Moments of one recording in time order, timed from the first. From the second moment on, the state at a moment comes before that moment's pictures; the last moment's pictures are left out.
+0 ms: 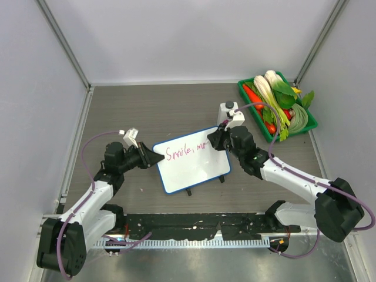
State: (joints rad) left arm -0.19 0.92 0.33 0.21 0.60 -0.63; right arm 0.66 1.20 0.68 0.18 0.15 0.51
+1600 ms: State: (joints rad) left arm -0.19 0.92 0.32 0.21 0.60 -0.63; right arm 0.63 1.22 0.74 0.13 0.20 0.50
